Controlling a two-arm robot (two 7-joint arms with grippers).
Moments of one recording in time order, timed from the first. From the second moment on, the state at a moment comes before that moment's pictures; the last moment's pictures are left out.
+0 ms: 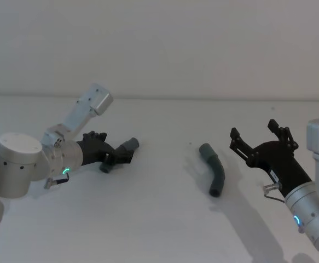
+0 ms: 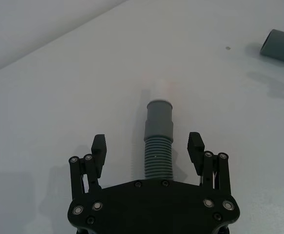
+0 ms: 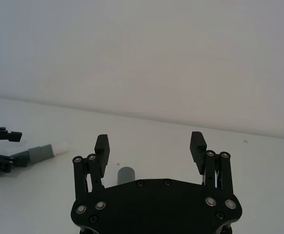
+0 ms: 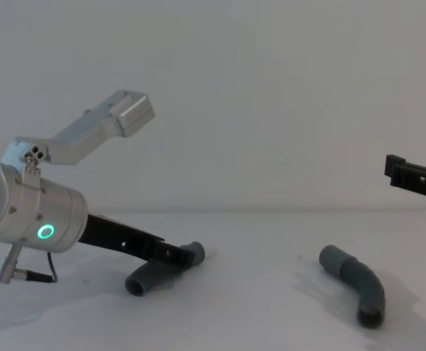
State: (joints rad) left arm -0.53 0.34 0.51 -1.35 -0.27 0.55 -0.36; right arm -0.01 0.34 -0.23 -1.77 0.29 0.03 0.07
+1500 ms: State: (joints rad) left arm -0.54 0.30 0.50 -1.31 -0.24 0.61 -0.36; right arm -0.01 0.34 -0.23 -1.77 0.29 0.03 0.07
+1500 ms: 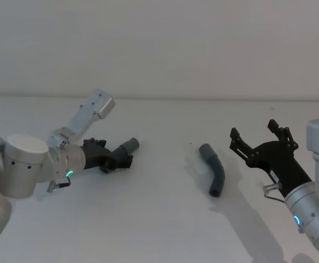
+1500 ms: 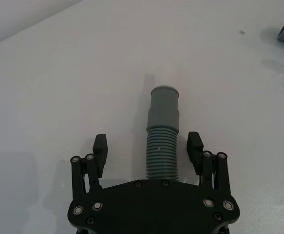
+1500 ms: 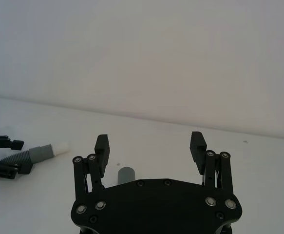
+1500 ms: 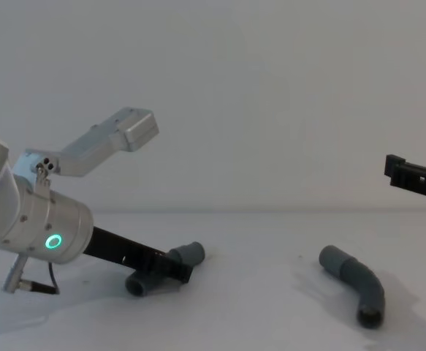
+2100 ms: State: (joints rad) left arm -0.54 0.29 0.49 -1.30 -0.23 0.61 -0.35; right arm -0.01 0.34 -0.23 -1.77 0.29 0.03 0.07
